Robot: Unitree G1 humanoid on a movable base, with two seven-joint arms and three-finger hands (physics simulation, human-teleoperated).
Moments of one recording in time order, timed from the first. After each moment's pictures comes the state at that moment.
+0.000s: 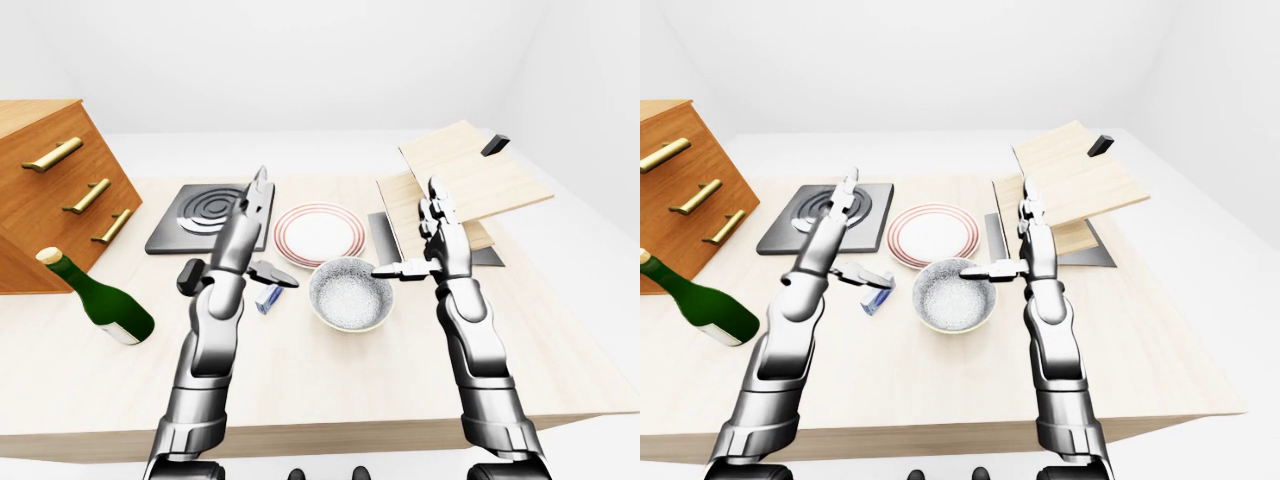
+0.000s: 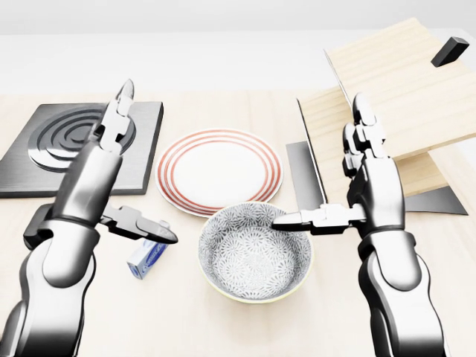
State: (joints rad) left arm -0.38 0.13 0.01 -0.05 0.56 0.09 -0.13; right arm -0.32 -0.09 -0.09 -0.02 0.02 0.09 0.02
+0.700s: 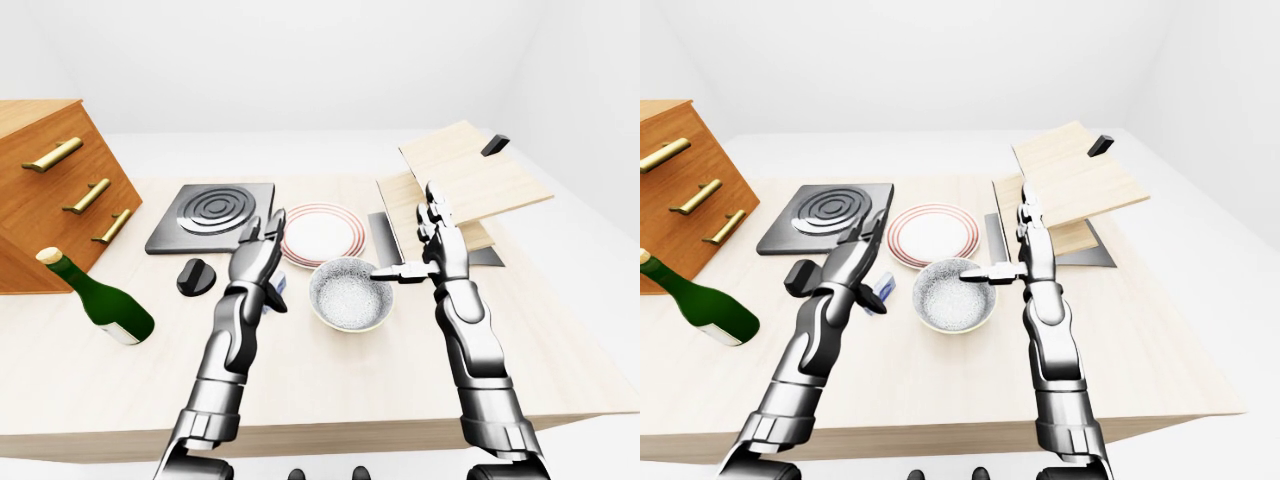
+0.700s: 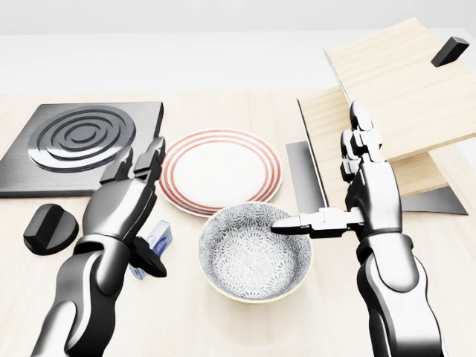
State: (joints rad) left arm -0.40 0.10 -0.05 0.21 1.05 0.09 -0.13; right arm -0.31 -0.09 -0.09 0.01 0.03 0.09 0.02
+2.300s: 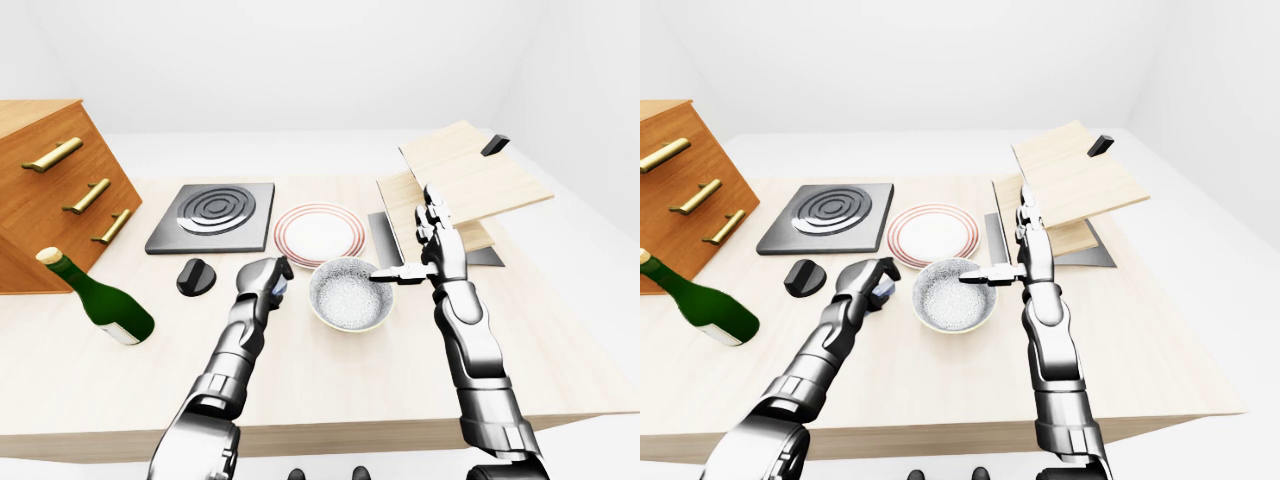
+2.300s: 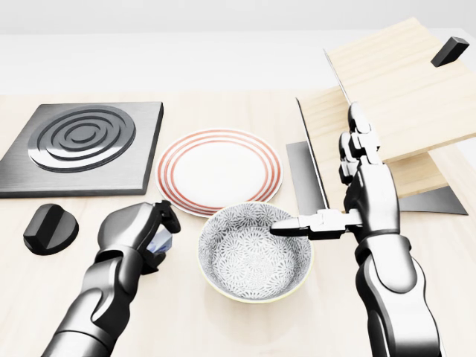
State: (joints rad) left arm -0.59 0.11 -0.08 0.81 1.01 0.09 0.10; right arm -0.31 -0.09 -0.09 0.02 0.02 0.09 0.02
